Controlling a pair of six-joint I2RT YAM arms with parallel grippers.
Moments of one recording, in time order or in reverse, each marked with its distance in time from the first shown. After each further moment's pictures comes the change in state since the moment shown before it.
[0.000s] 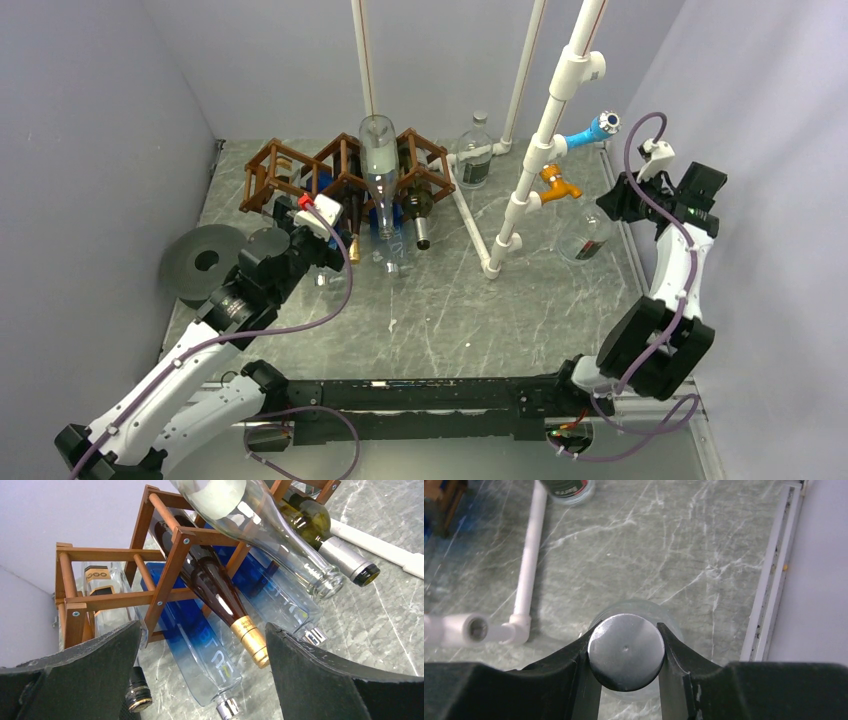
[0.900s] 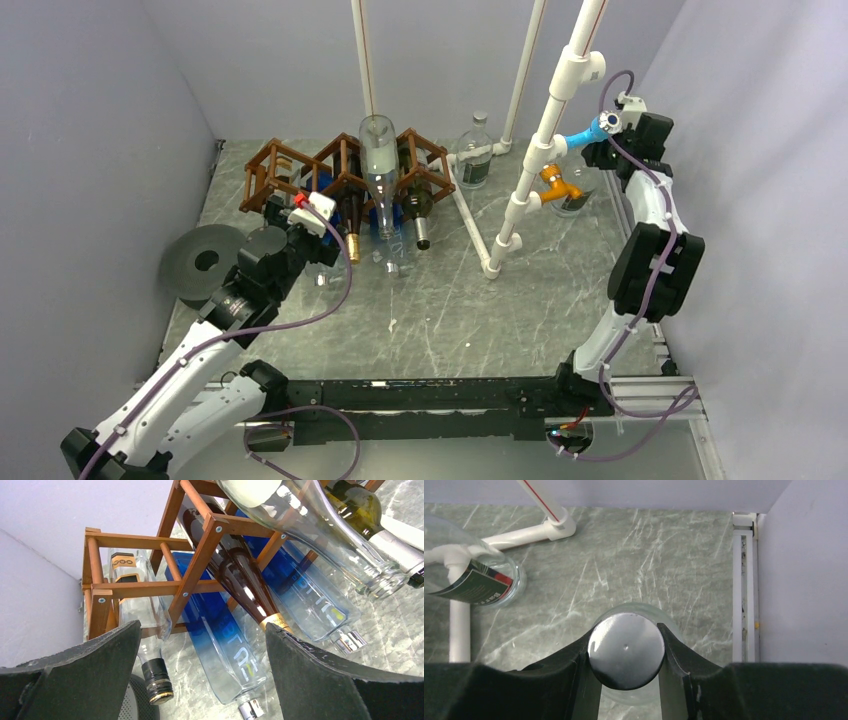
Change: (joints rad) left arm 0.064 0.000 -0.042 0.045 -0.043 0.037; right arm 0.233 0.470 0.319 0.356 0.387 0.328
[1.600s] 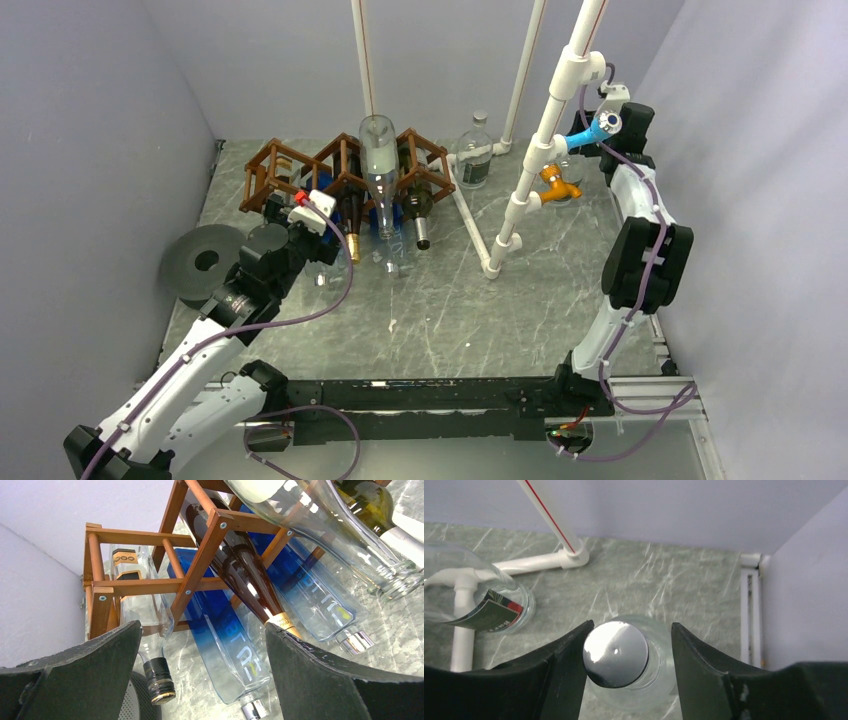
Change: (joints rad) left arm 0.021 0.019 -0.001 0.007 0.002 0.006; right arm 0.086 0.075 0.056 0.093 0.072 0.011
